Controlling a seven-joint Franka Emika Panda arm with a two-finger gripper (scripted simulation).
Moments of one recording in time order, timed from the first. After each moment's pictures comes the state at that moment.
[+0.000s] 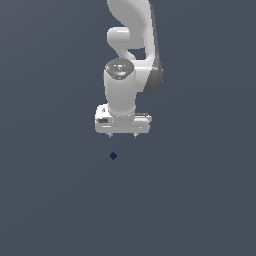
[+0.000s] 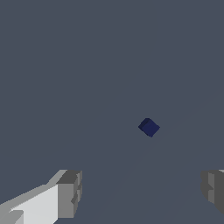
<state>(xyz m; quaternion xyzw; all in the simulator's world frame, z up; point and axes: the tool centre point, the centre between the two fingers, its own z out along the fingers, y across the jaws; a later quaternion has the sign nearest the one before) -0.006 -0.021 0.168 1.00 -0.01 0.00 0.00</state>
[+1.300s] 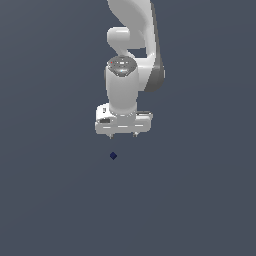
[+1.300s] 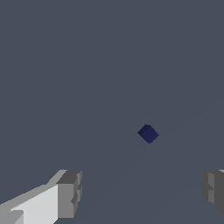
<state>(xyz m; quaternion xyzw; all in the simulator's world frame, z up) -0.001 -0.018 0.175 1.00 0.05 0.01 0.01</state>
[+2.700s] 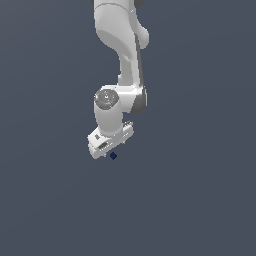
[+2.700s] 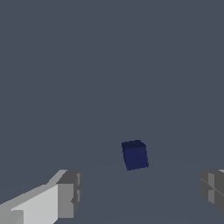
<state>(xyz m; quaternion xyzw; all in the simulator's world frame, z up) 0.008 -0.064 0.087 0.94 0.33 0.00 0.00</state>
